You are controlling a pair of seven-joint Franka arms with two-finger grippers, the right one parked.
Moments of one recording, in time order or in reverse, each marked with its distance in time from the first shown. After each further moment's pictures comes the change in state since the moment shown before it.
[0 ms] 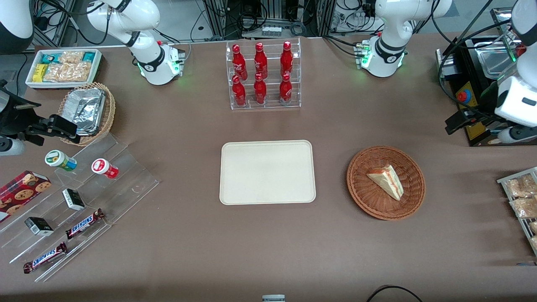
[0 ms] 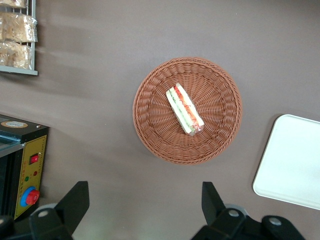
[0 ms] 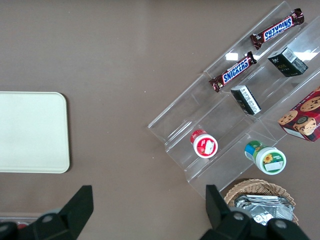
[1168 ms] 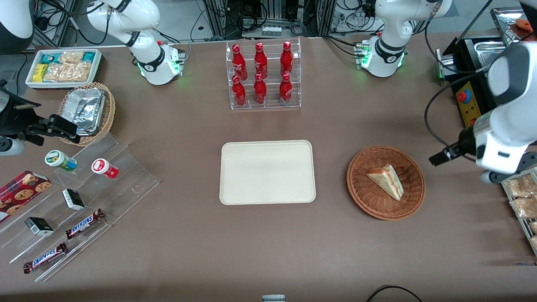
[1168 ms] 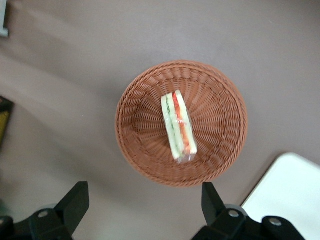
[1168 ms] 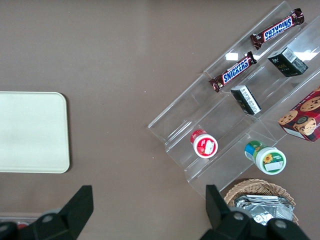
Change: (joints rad) arm -0.001 0.226 0.001 0.010 -0.042 0.121 -0.288
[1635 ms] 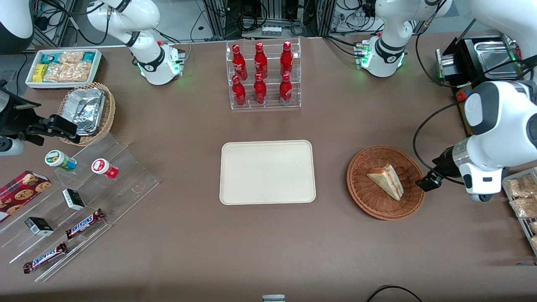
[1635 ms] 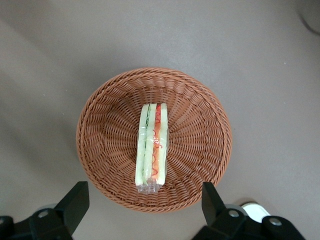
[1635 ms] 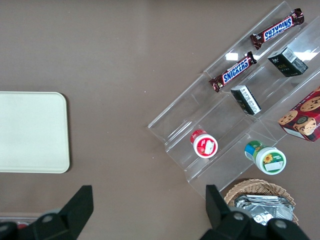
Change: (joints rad) arm 0.000 0.067 0.000 -0.090 -0.065 0.197 -0.255
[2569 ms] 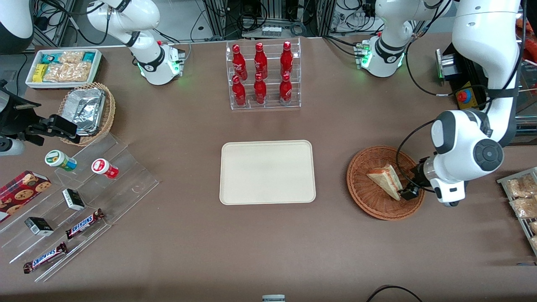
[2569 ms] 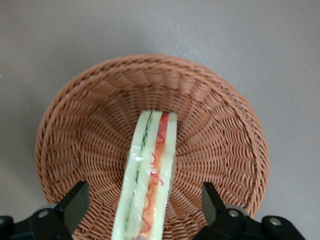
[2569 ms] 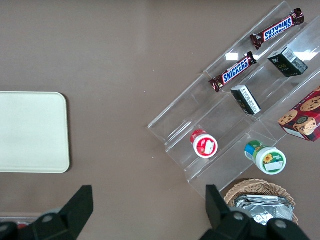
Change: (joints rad) arm -0.019 0.110 -0.007 -0.155 -0.003 0.250 -0.130
